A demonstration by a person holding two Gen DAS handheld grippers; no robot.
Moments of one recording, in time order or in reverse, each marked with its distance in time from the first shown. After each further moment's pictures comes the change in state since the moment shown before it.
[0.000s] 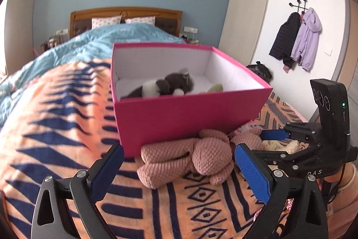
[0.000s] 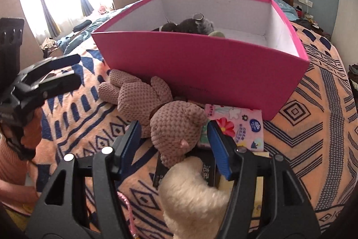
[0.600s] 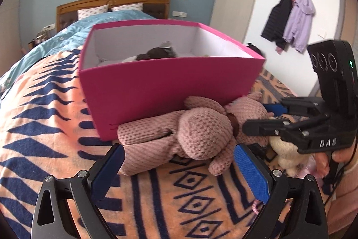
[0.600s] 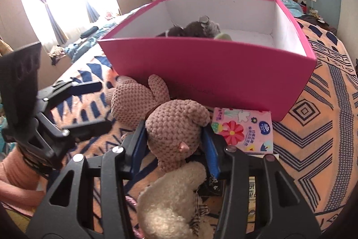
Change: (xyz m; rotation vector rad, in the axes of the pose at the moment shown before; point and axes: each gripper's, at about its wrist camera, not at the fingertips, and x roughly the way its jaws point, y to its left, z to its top) left arm 0.019 -0.020 -0.016 0.072 0.097 -0.057; right arm -0.009 -0.003 0.002 0.038 -0.027 0.088
